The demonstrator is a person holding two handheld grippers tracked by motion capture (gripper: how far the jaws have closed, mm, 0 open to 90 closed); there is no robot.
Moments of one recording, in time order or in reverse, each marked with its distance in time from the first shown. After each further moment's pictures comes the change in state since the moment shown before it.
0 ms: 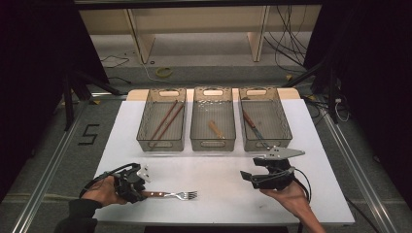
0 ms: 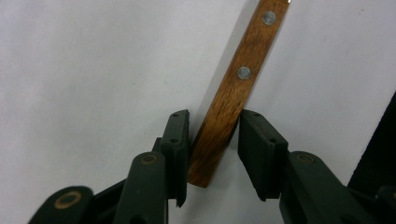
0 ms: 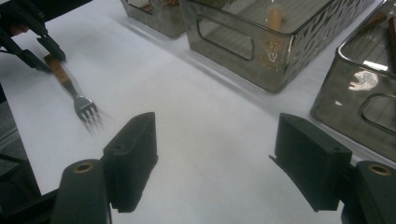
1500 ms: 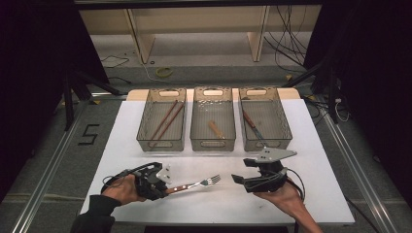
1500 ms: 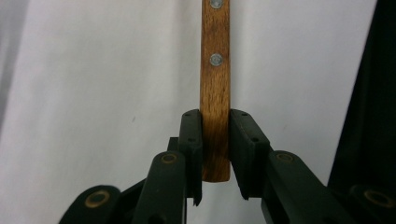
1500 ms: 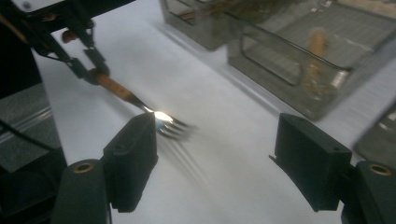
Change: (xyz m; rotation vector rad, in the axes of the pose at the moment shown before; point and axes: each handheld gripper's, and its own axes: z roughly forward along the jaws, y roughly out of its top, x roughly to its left) left arm -0.026 0.063 -0.004 -0.090 -0.021 0.165; right arm 0.024 0.014 0.004 -0.010 0.082 -0.093
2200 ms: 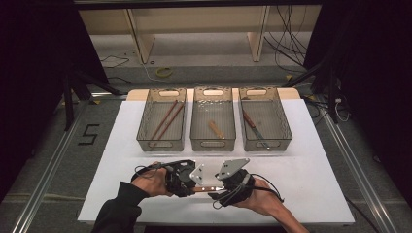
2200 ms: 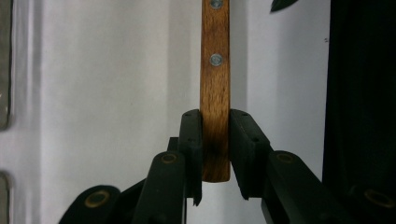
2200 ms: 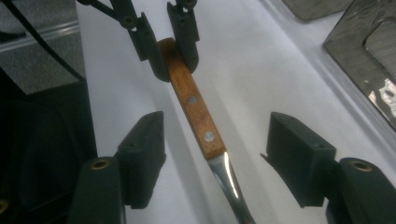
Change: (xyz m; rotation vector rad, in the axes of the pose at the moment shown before) left arm -0.013 0.081 0.003 -0.007 -0.024 0.199; right arm 0.046 0.012 0.060 0.224 0.124 -0.274
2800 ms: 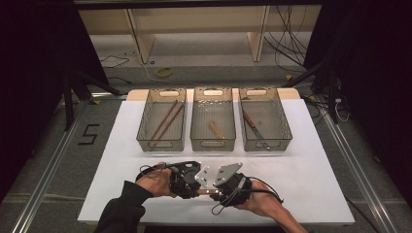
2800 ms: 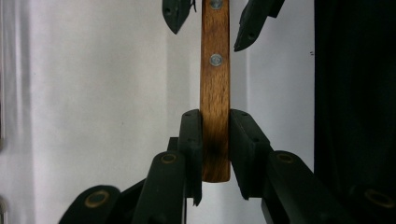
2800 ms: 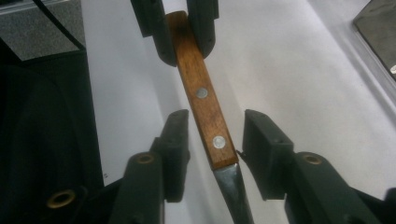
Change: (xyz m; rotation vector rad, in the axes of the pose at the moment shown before) left arm -0.002 0.010 0.002 0.006 -0.023 0.038; right arm 0.004 -0.005 0.012 0.092 0.022 -0.069
